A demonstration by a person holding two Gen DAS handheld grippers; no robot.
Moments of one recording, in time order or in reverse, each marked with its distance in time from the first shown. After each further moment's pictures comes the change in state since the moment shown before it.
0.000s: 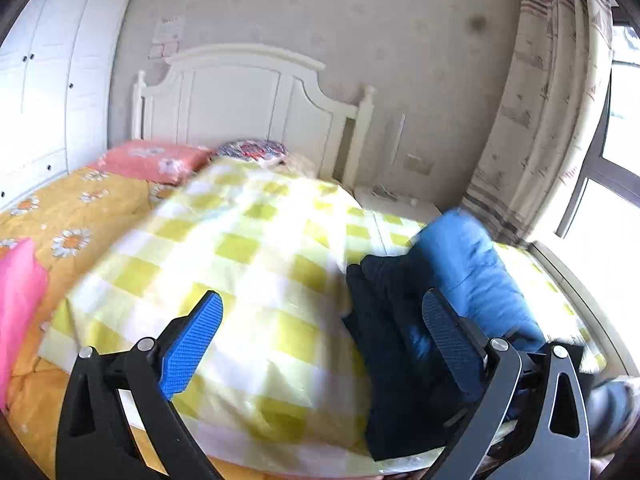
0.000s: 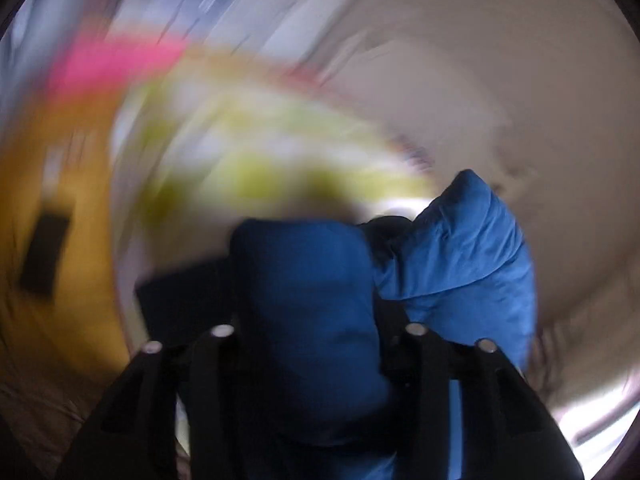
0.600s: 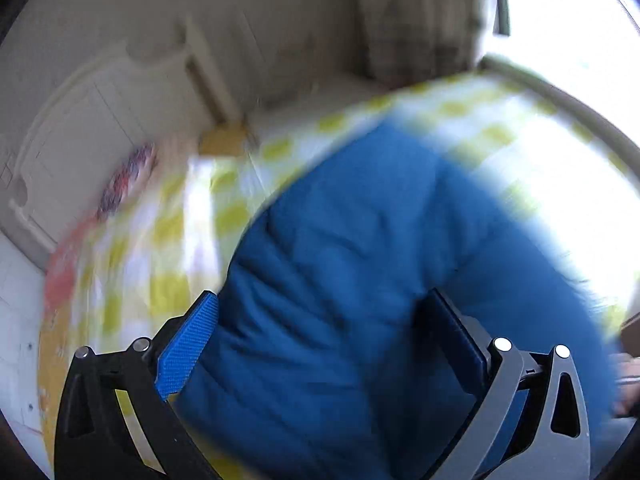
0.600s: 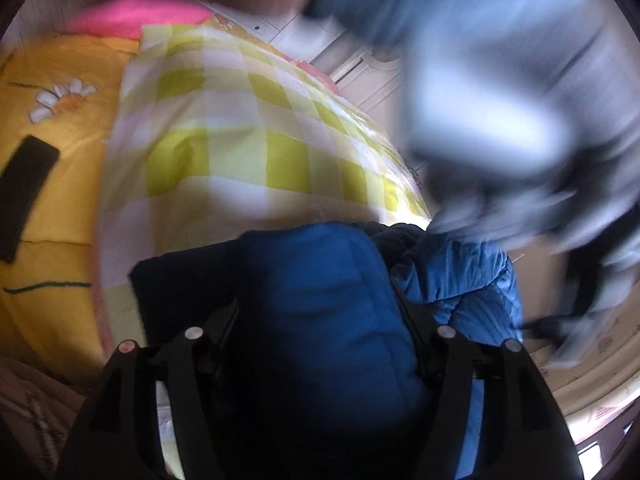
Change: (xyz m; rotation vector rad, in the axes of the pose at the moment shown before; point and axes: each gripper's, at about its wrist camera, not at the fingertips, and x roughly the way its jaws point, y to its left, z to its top) left arm 0.260 -0.206 0.011 0.618 0.420 -0.113; right arm -0.028 0.011 -0.013 0.025 -0.083 0.022
